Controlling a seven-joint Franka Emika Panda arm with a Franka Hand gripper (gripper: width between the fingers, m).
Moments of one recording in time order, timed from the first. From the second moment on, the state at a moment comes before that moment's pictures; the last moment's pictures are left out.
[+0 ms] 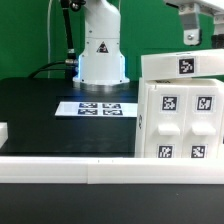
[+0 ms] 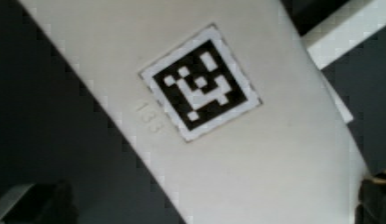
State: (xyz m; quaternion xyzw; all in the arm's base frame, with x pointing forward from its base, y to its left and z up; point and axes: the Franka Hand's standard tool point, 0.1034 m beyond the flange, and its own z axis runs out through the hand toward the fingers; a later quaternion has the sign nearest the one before) arm 0.621 0.106 0.184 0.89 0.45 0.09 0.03
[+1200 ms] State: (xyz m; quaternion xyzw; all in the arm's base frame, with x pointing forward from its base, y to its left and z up) arm 0.617 0.095 0.176 0.83 0.56 0.07 0.05
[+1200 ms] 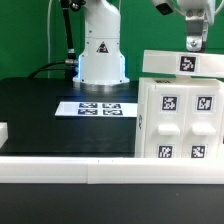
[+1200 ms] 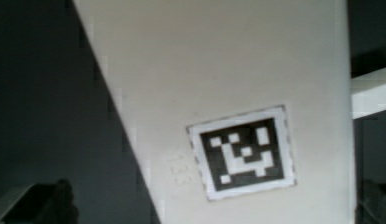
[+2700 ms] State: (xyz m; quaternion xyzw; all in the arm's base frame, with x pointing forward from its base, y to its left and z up) arm 0.607 0.088 0.163 0.83 0.55 0.06 0.04
